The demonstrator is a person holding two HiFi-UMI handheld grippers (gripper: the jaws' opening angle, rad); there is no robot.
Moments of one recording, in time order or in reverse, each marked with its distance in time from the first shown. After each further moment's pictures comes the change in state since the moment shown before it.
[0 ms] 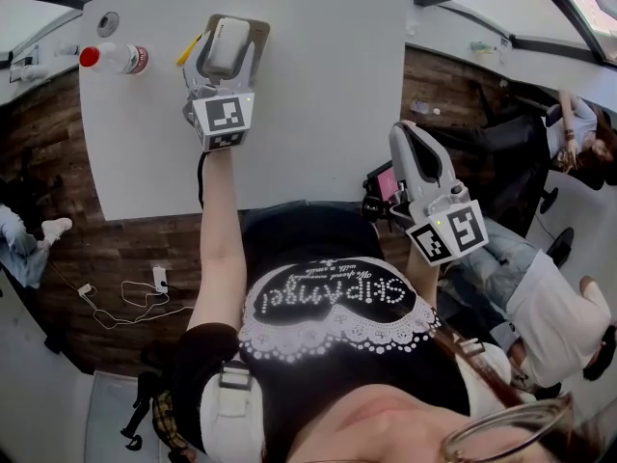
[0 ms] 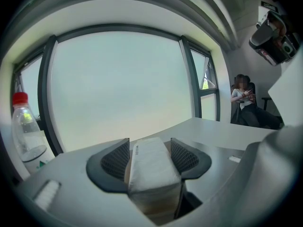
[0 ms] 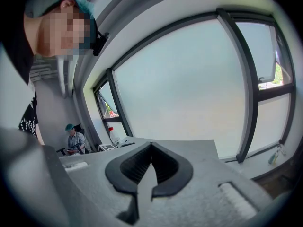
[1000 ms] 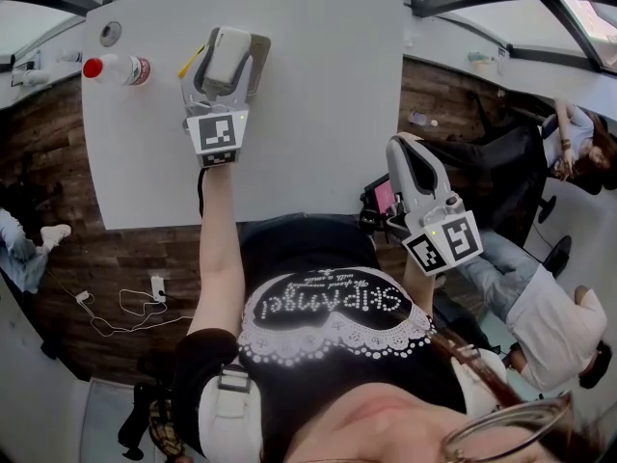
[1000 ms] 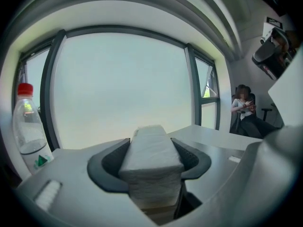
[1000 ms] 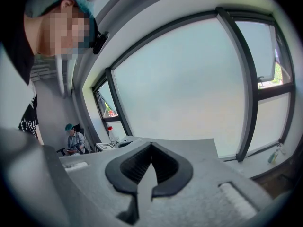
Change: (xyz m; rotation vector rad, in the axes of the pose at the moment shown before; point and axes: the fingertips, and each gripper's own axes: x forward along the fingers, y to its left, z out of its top) left arm -0.007 0.007 0.012 -0.087 -0.057 -0.017; right arm 0.005 -0.003 -0.005 0.006 0.011 -0.006
